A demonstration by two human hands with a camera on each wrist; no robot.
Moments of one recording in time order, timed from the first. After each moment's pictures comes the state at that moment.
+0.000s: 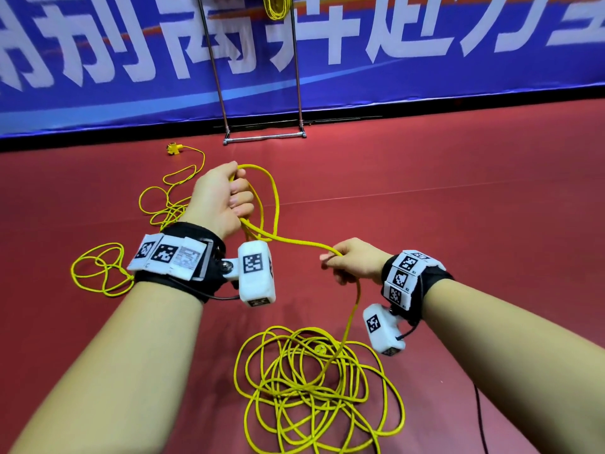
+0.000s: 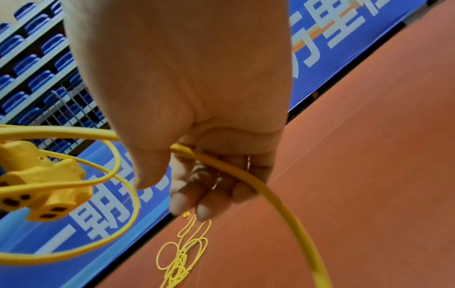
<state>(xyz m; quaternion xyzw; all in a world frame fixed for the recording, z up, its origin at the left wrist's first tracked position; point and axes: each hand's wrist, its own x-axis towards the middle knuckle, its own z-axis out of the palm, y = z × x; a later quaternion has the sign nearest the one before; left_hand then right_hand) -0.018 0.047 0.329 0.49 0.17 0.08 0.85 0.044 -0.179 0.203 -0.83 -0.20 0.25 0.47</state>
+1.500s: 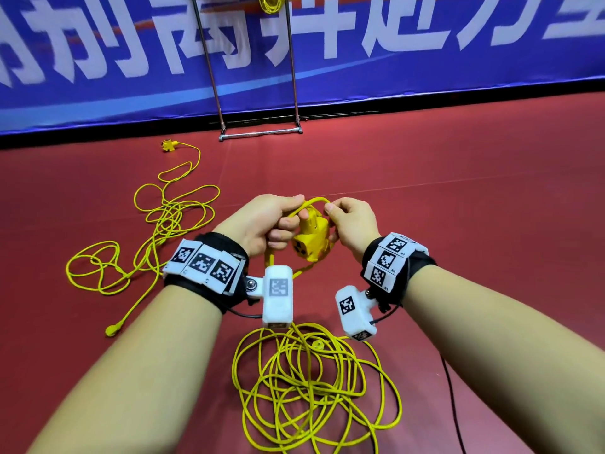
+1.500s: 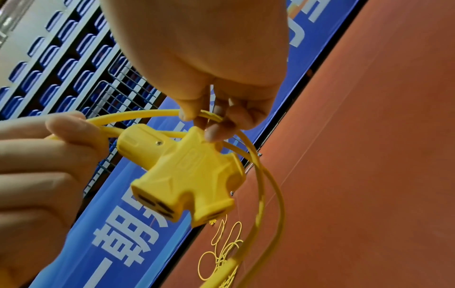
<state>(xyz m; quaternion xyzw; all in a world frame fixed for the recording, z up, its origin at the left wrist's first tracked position) -0.025 -0.005 0.305 0.69 0.08 -0.16 0.70 0.055 -0.158 0.230 -0.80 -0.10 -0.03 0.59</state>
